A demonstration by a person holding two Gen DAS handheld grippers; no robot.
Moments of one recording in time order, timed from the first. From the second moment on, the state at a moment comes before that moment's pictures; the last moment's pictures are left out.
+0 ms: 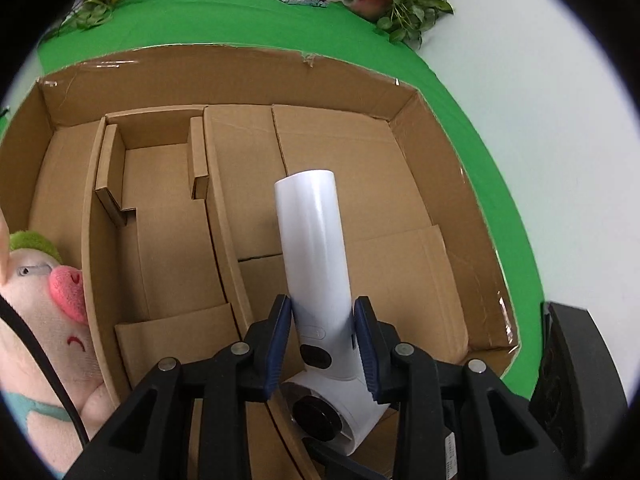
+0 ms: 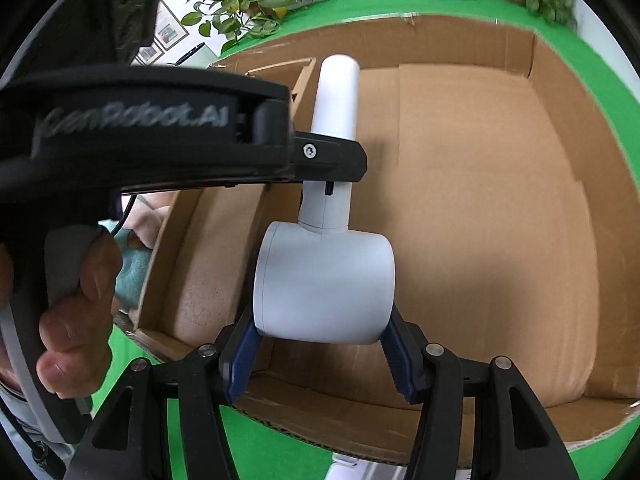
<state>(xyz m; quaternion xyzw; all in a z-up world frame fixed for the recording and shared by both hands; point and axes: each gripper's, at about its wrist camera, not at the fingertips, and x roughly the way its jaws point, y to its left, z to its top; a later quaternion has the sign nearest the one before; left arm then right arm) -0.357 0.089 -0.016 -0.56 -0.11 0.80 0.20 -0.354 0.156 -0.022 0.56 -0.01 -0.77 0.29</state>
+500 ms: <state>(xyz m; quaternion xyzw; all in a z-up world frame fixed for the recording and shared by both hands) -0.278 0.039 0.027 -0.45 -0.04 0.88 0.12 -0.381 0.179 0.007 0.57 -0.06 -0.76 0.31</state>
